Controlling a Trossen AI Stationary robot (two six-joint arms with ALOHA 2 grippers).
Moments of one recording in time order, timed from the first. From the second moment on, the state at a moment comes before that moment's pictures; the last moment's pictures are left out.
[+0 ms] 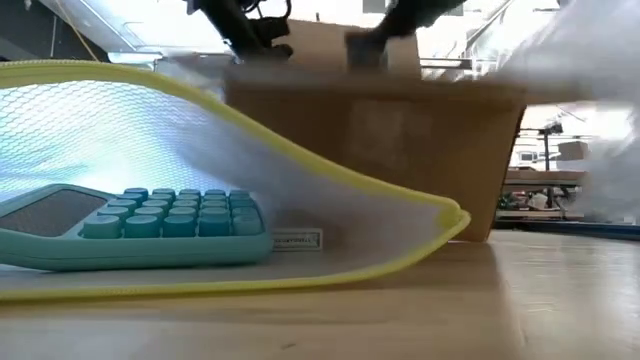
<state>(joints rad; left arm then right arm) 0.47 1.49 1.34 -0.46 -0.35 0.18 -0.15 1.28 1.15 -0.37 -0.07 -0.41</state>
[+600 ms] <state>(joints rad) 0.42 1.41 1.62 -0.78 -0.56 0.24 0.30 0.93 0.90 0.06 0.19 -0.31</state>
